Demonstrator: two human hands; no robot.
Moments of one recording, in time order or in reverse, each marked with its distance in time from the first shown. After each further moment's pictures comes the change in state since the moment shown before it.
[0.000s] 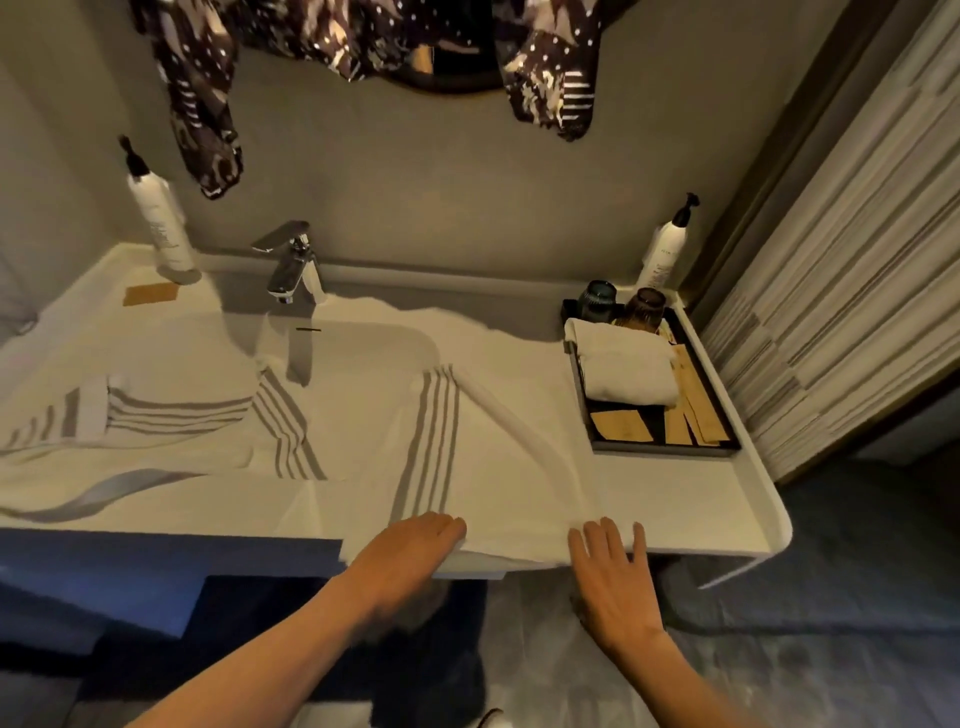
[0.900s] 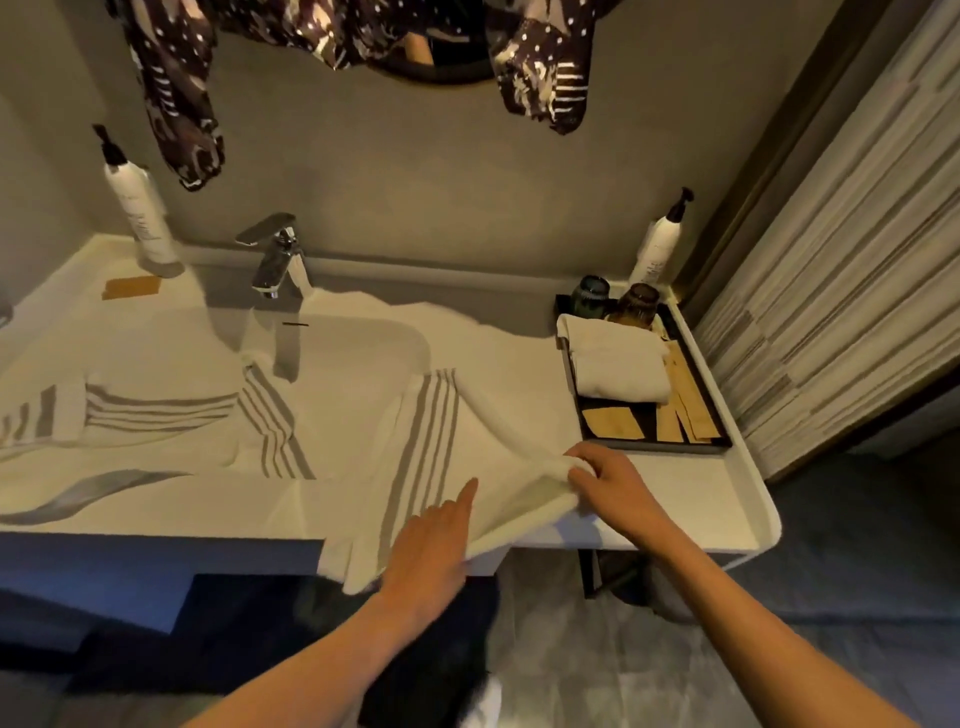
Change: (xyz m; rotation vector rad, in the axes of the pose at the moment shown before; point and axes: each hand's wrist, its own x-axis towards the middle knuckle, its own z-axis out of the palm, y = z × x) left_hand 0.032 0.032 0.025 -0.093 0.087 -0.341; right_hand 0.069 0.027 -0.113 1.104 -0.004 0.088
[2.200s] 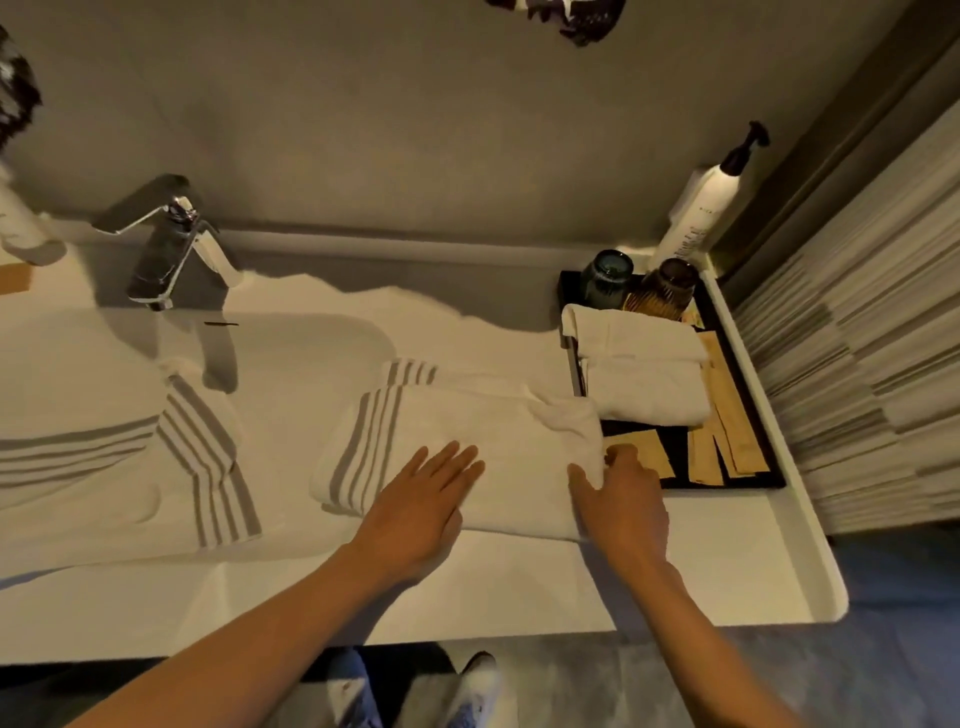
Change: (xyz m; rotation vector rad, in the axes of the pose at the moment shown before) left_hand 0.162 -0.056 0.017 0.101 -0.041 0.342; right_hand 0.119 0.070 0.023 -0.413 0.308 0.355
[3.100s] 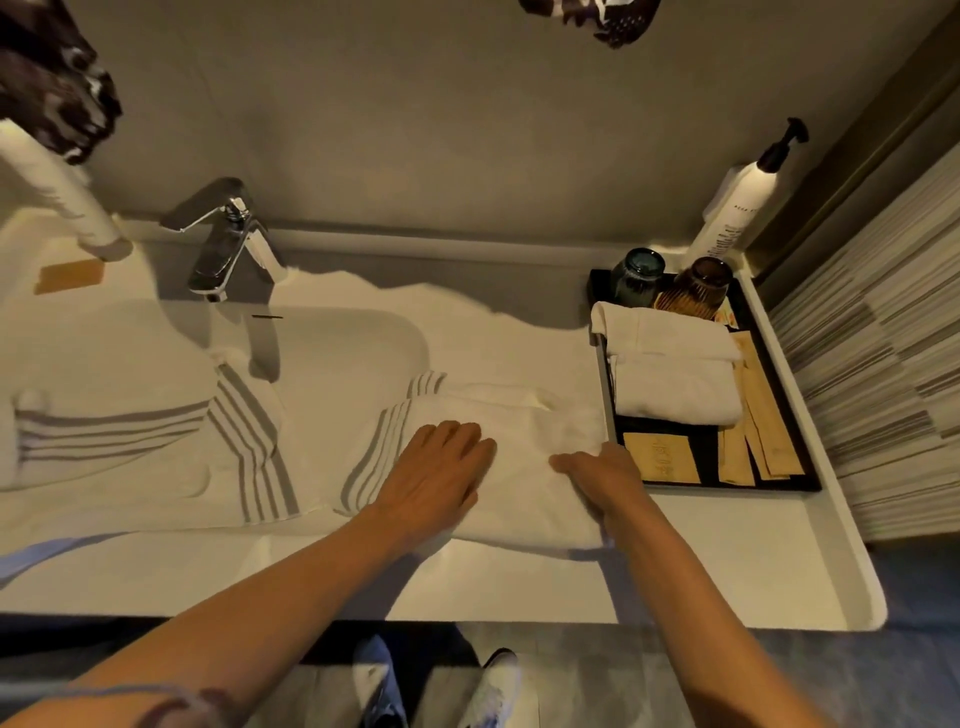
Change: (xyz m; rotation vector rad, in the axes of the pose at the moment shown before) left_hand 0.006 -0.006 -0.031 0.157 0.107 -0.046; right_hand 0.001 -0.058 -0.012 0.666 -0.428 0.421
